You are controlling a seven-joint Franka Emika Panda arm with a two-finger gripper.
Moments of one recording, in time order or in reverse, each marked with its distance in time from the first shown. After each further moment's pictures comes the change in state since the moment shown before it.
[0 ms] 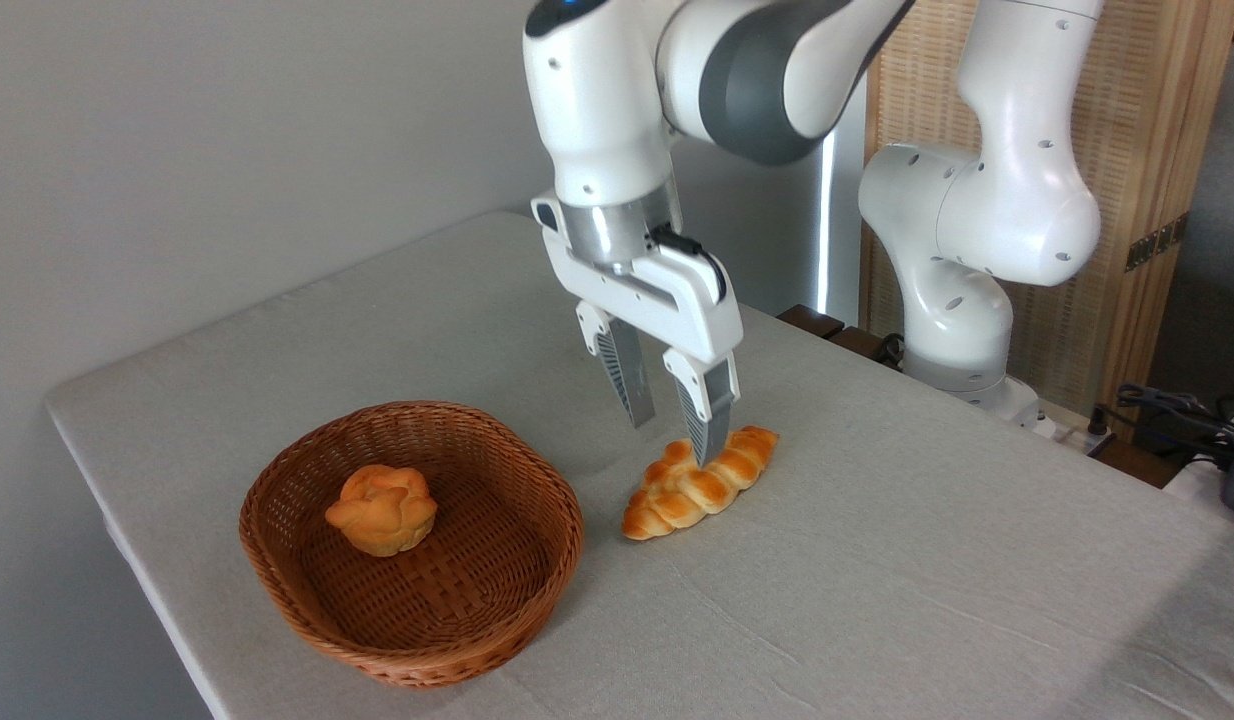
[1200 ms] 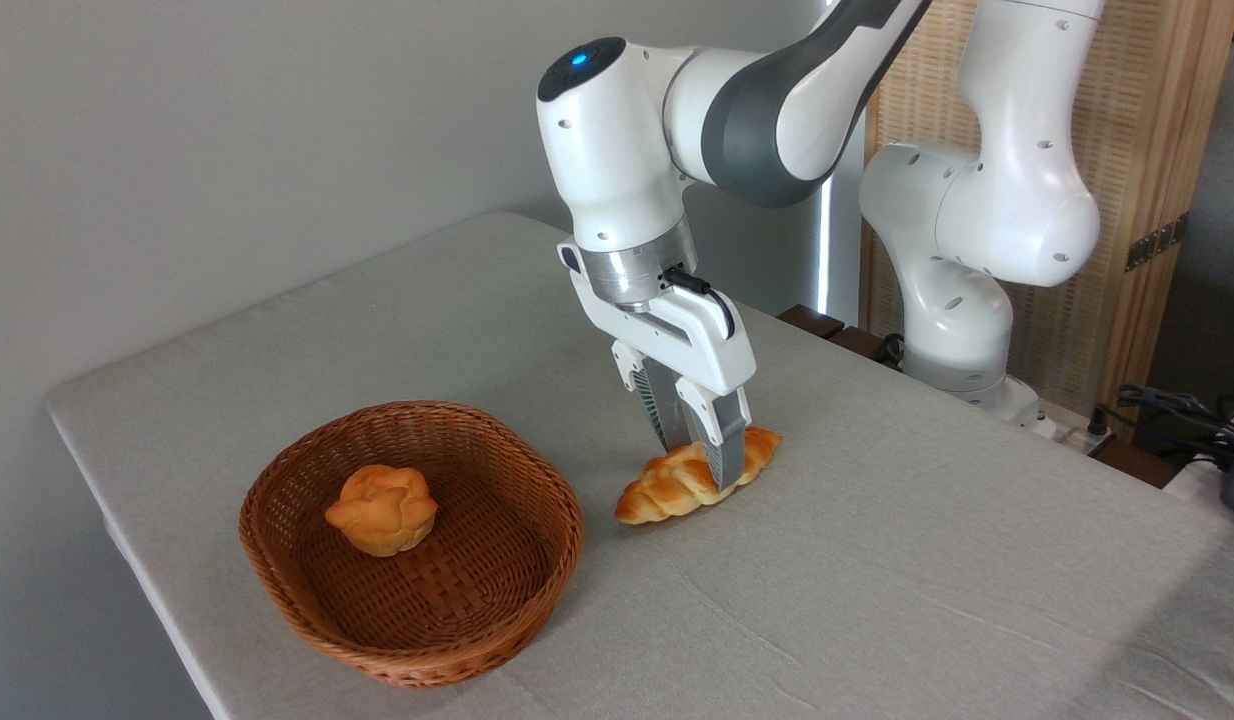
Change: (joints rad) arm -0.020 0.002 -0.002 -0.088 0.069 0.052 0.002
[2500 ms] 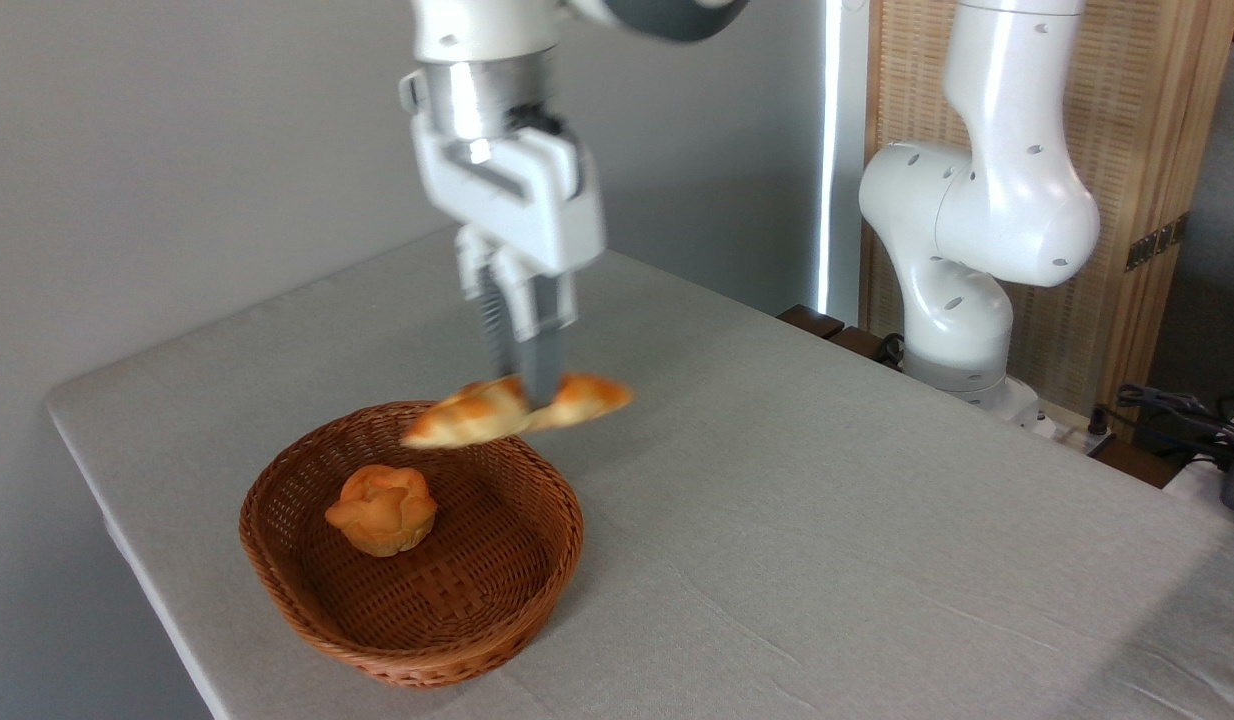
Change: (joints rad) arm 0.001 0.222 0.003 0.546 -0.054 -0.061 0.043
